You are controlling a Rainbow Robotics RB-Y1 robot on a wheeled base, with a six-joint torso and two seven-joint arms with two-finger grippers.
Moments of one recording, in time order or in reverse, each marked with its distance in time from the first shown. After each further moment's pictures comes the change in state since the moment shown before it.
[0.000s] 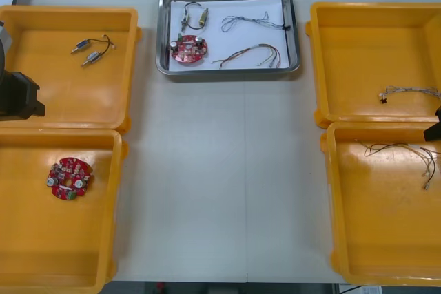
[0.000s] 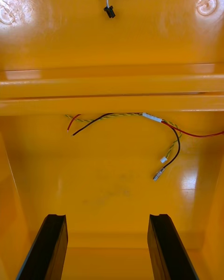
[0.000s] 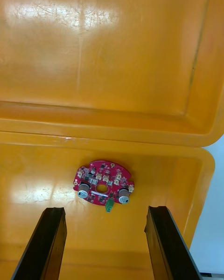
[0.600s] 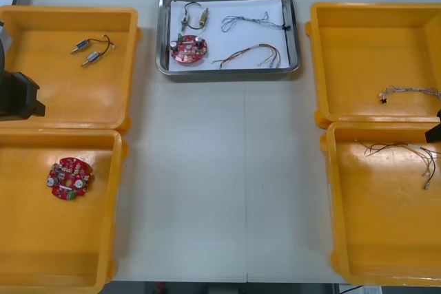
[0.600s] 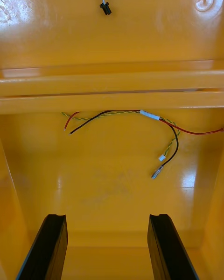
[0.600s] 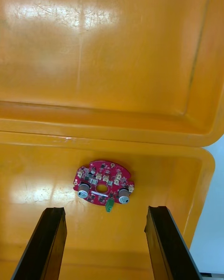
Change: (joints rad) right arm 0.009 0.000 -0.007 0.000 0.001 0.000 0.000; left arm 0.000 0.000 0.000 0.000 0.000 0.000 0.000
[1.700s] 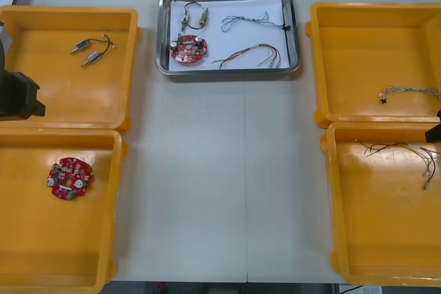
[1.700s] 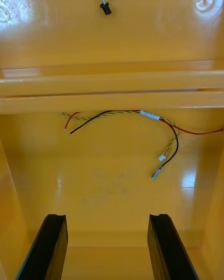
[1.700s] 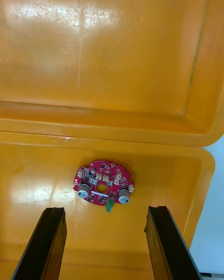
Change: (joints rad) right arm 0.000 0.000 0.000 0.000 0.000 0.000 0.000; left arm 0.000 0.000 0.000 0.000 0.000 0.000 0.000
